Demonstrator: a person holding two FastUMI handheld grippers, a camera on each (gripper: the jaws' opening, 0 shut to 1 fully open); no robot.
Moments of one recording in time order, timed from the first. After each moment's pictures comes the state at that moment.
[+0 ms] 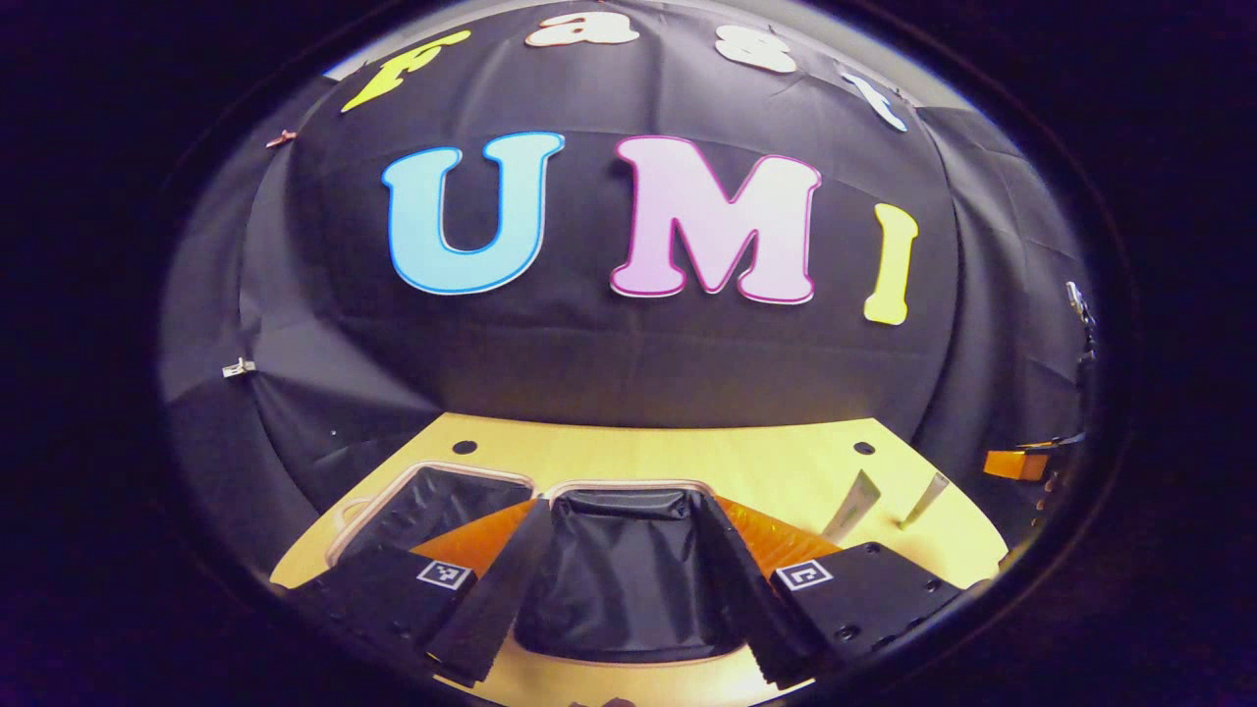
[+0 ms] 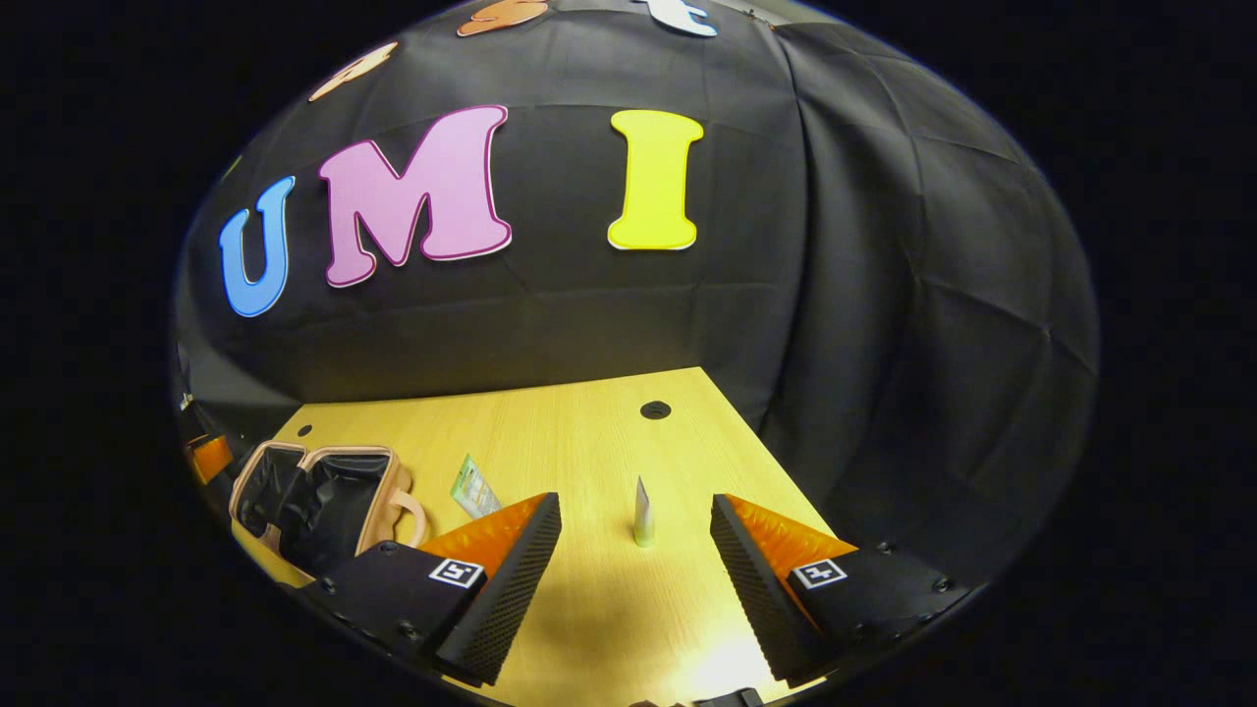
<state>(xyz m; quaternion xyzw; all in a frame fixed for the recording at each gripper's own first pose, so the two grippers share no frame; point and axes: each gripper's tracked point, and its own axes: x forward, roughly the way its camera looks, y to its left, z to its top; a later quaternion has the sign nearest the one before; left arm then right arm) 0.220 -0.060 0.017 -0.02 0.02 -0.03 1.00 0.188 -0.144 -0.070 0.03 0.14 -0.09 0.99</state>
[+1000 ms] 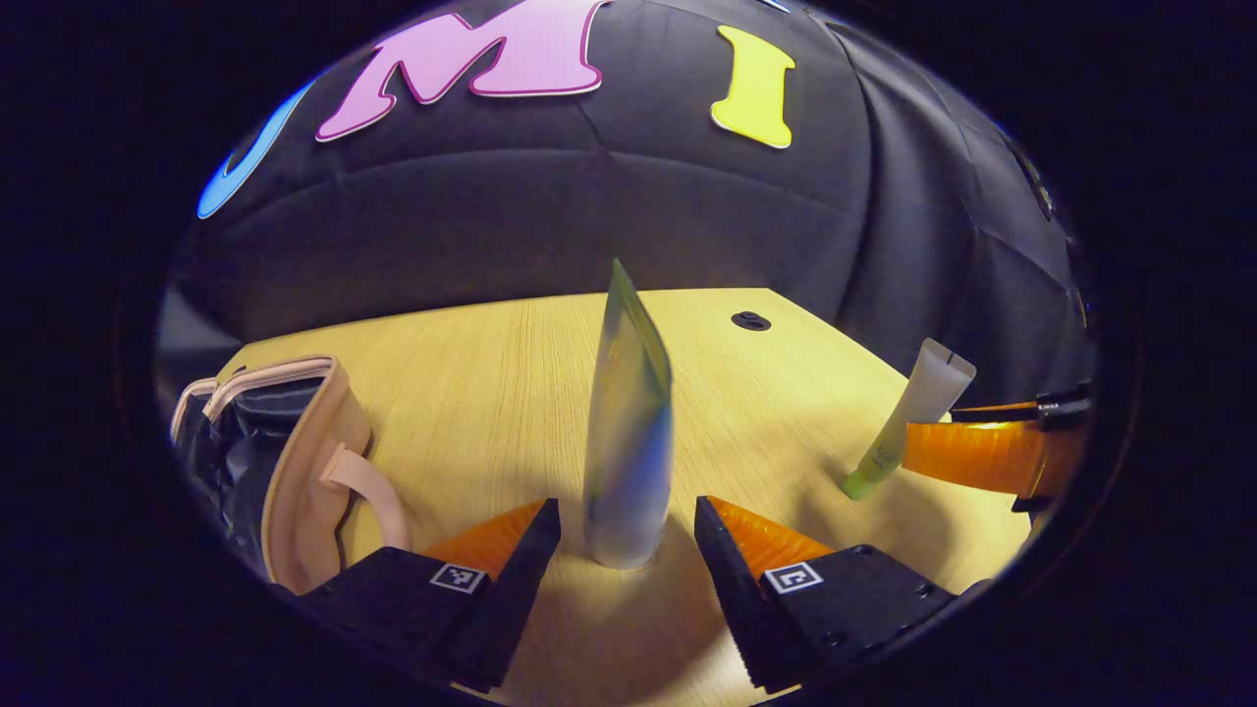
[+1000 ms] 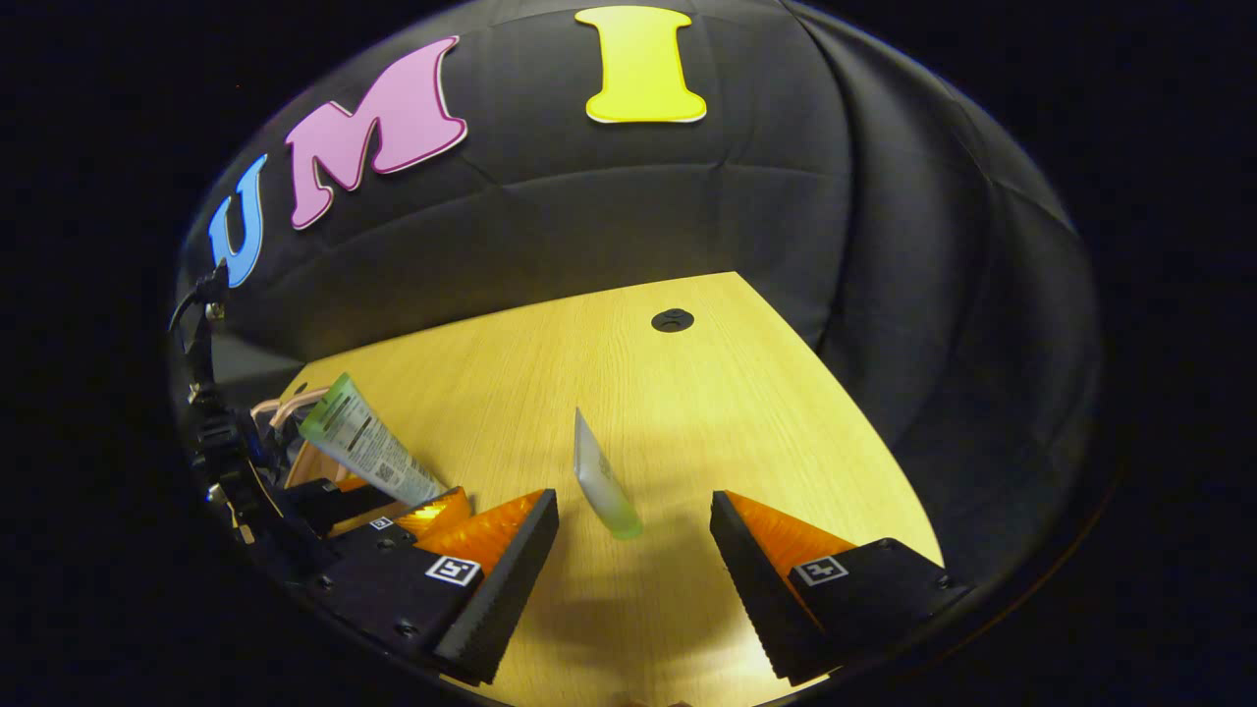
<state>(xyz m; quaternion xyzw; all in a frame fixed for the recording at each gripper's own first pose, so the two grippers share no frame) 0.374 -0.318 -0.171 0.02 0.18 -0.15 0.97 0.278 -0.180 -0.206 0.09 0.24 -0.02 0.97</state>
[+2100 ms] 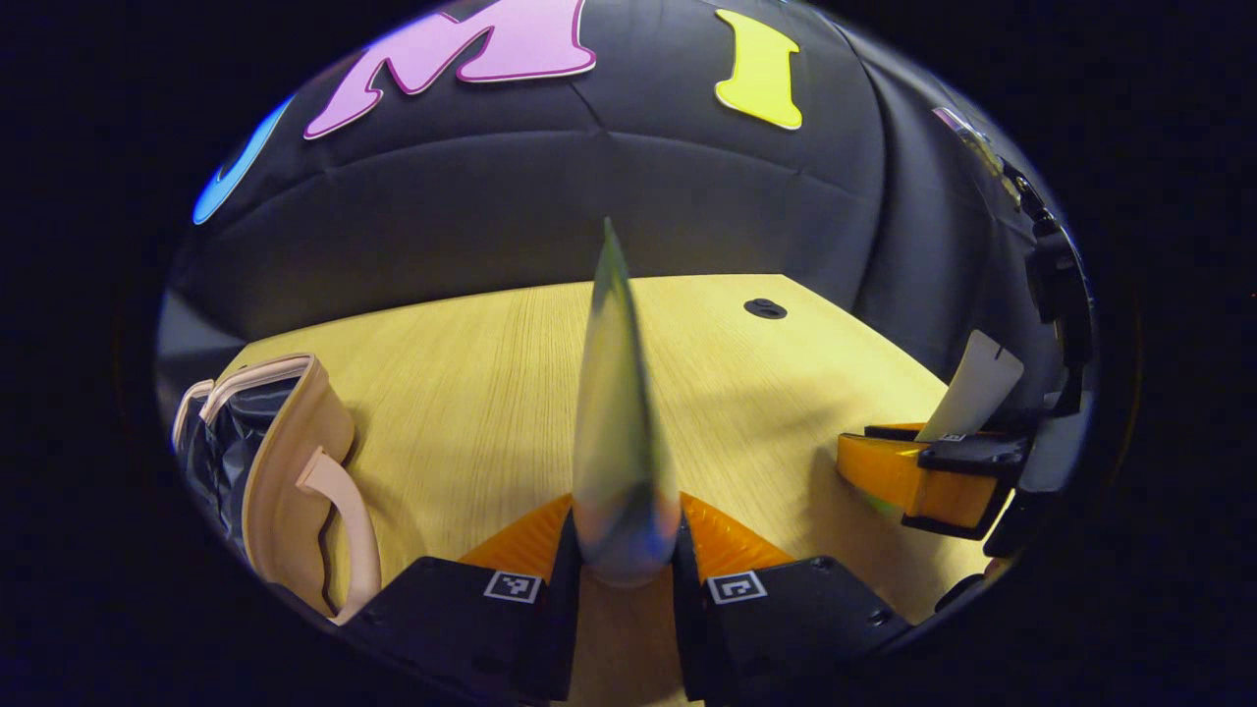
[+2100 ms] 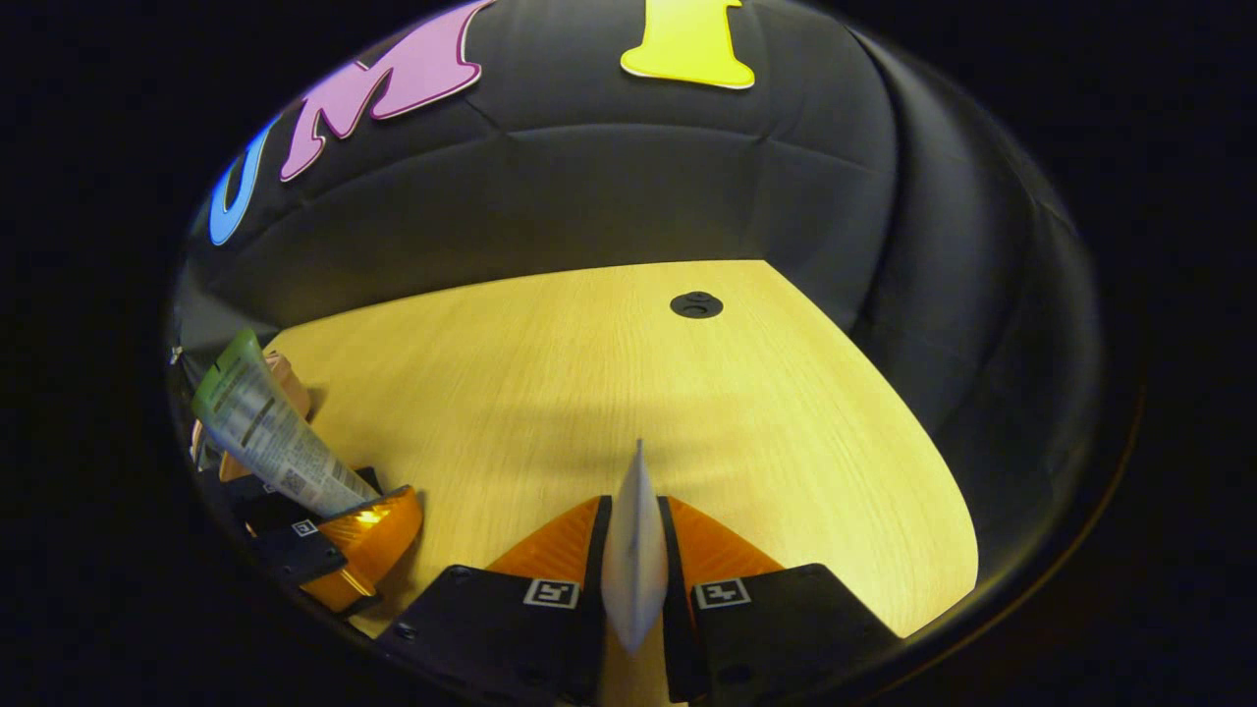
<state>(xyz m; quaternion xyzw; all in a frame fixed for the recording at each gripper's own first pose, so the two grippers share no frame) 0.388 -0.326 -0.177 0.03 0.18 -0.13 0.97 0.335 -0.164 -0.248 0.04 0.25 -0.01 0.97</state>
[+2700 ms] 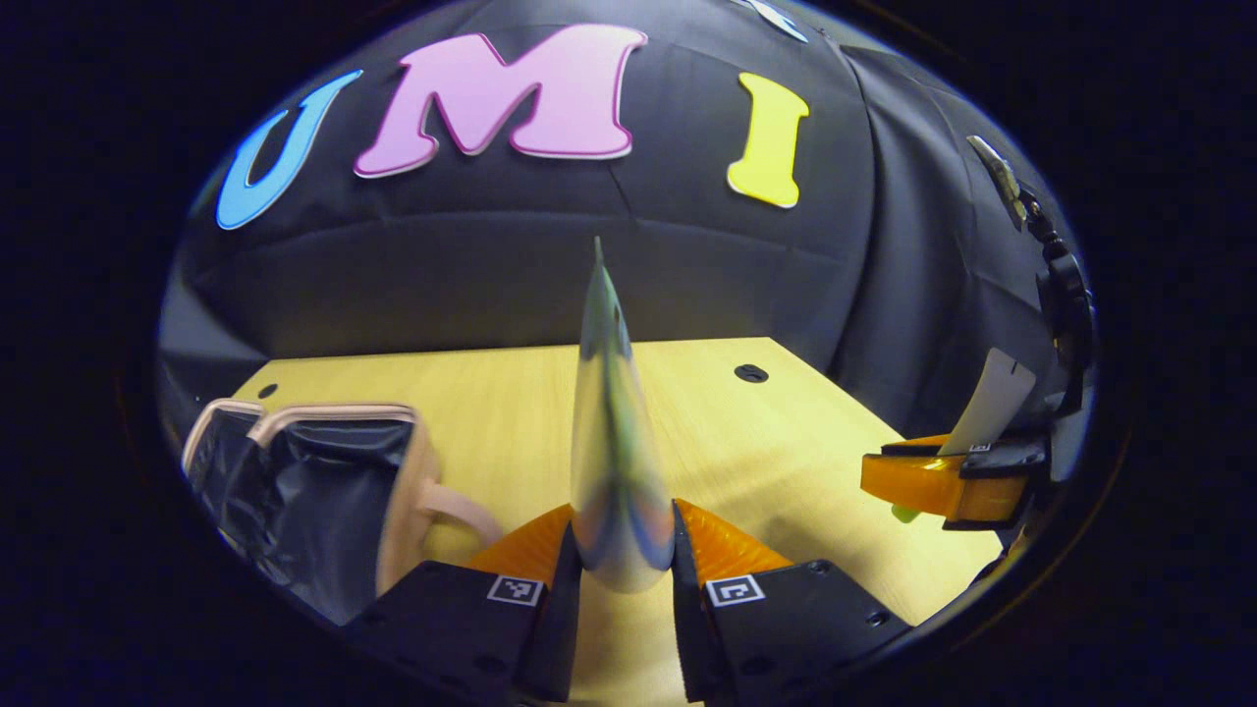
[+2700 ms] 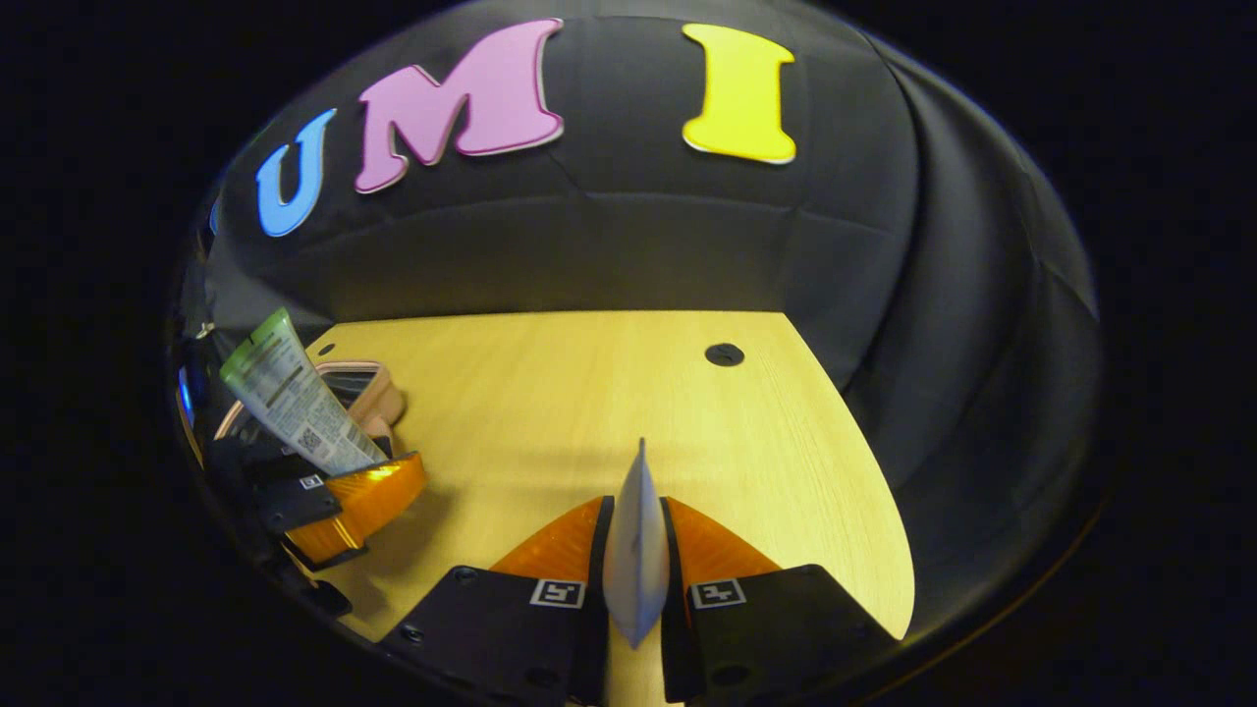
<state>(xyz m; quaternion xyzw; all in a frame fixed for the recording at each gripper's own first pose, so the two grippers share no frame) 0.306 -0.254 -0.085 0.00 0.12 -0.14 0.98 0.252 -0.116 -0.150 -0.02 0.21 0.04 0.98</state>
